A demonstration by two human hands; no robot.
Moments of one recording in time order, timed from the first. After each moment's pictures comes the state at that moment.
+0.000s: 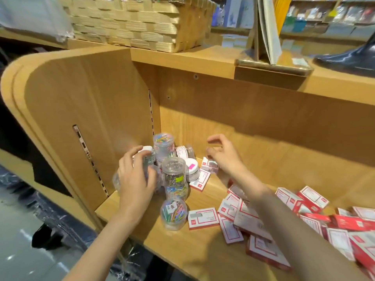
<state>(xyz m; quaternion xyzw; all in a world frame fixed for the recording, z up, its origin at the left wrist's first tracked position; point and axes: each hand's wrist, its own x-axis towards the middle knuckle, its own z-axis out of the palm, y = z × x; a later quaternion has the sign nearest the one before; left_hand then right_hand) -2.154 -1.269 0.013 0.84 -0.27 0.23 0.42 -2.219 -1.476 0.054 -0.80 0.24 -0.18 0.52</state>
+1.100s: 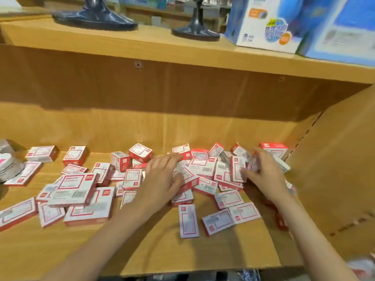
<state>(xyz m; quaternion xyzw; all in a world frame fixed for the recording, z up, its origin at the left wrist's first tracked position) -2.445 -1.520 -0.001 0.69 -0.65 0.00 0.31 -2.681 -1.658 0.024 -0.83 0.48 -0.25 0.14</state>
